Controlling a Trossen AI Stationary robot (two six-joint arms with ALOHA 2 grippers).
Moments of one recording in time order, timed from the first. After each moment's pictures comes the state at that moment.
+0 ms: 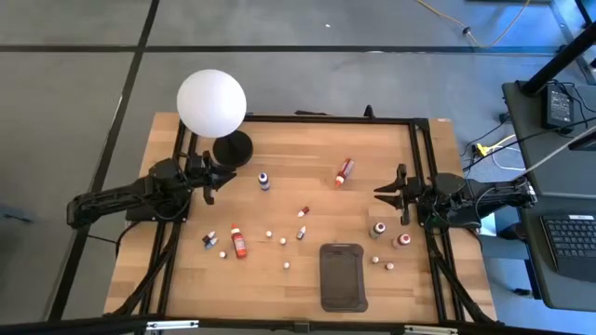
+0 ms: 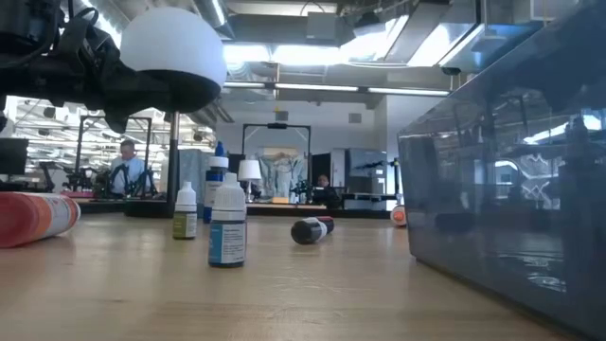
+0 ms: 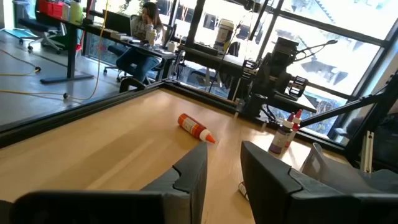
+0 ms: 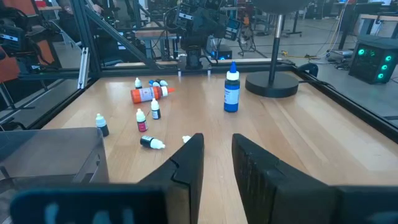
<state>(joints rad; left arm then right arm) 0.31 0.03 0.01 0.03 0.04 -0.32 0.10 0.01 0.07 -0.17 0.14 0.04</state>
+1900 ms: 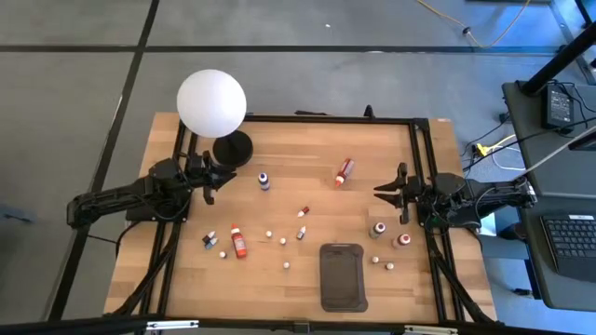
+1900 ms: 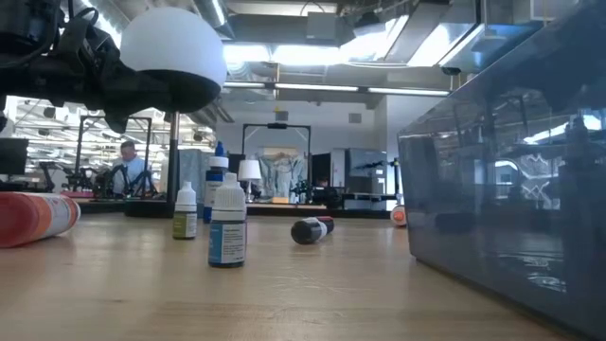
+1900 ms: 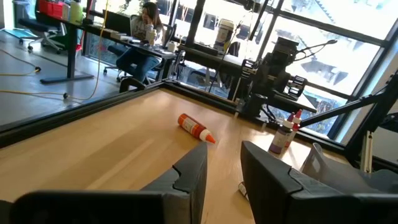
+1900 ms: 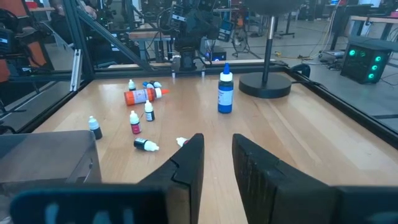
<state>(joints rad) 0.31 0.03 0.01 0.03 0.04 -0.32 0.10 0.01 0.07 -0.16 0.17 0.04</state>
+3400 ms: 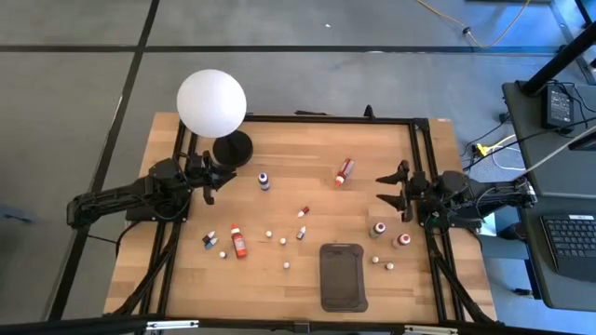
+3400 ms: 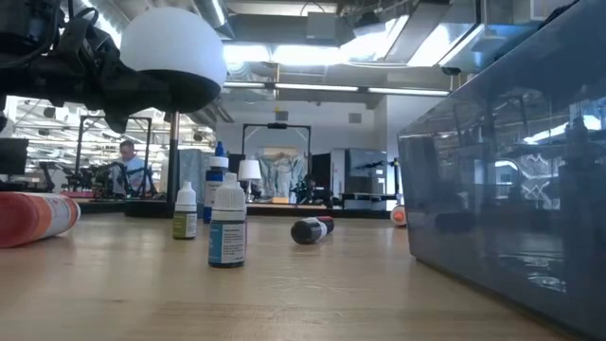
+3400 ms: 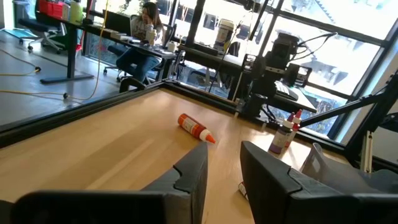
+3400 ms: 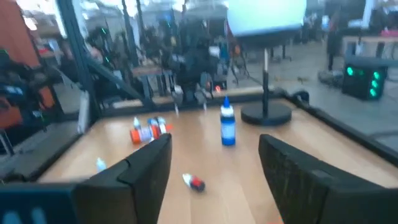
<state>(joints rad) 0.31 0.03 0.01 0.03 0.04 -0.32 0.10 0.01 0.07 -0.01 0.16 0.10</state>
